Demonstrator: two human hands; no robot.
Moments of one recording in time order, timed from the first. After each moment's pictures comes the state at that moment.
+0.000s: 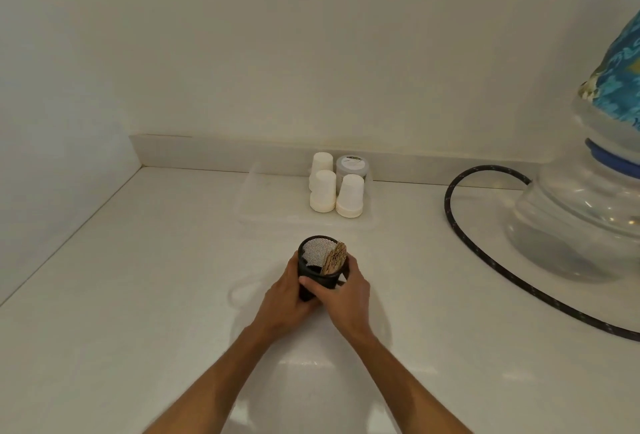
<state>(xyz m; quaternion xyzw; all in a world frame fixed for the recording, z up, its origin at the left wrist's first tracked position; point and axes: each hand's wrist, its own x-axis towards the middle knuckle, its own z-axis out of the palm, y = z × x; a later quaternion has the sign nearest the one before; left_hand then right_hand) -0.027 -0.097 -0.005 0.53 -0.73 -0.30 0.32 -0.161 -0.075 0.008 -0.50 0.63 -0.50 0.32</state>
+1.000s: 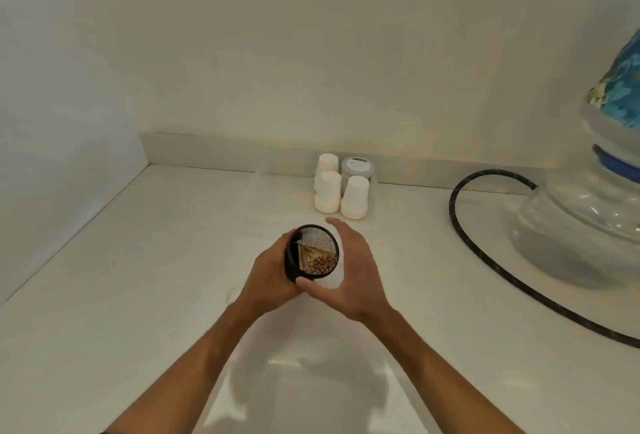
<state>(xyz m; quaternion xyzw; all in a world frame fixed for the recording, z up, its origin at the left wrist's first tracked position) 0.002 -0.112 0.037 0.46 -0.75 -0.24 0.41 -0.177 -0.080 0.064 -0.75 0.48 -0.43 0.12</state>
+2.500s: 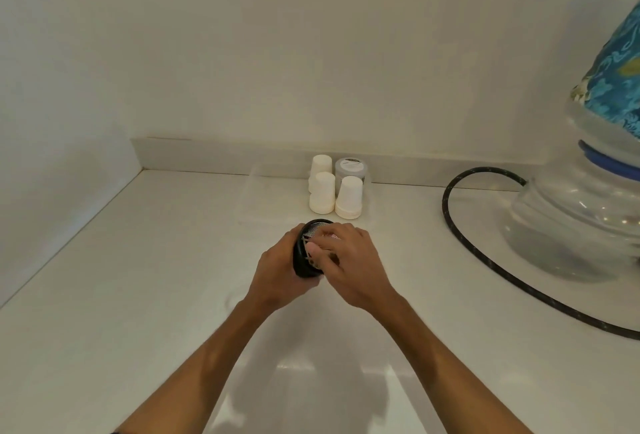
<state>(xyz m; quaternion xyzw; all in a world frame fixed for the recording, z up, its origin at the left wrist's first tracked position) -0.023 -0.107 0.053 0.49 -0.75 -0.20 0.39 -0.179 -0.076 0.104 -0.79 0.52 -0.30 0.07</state>
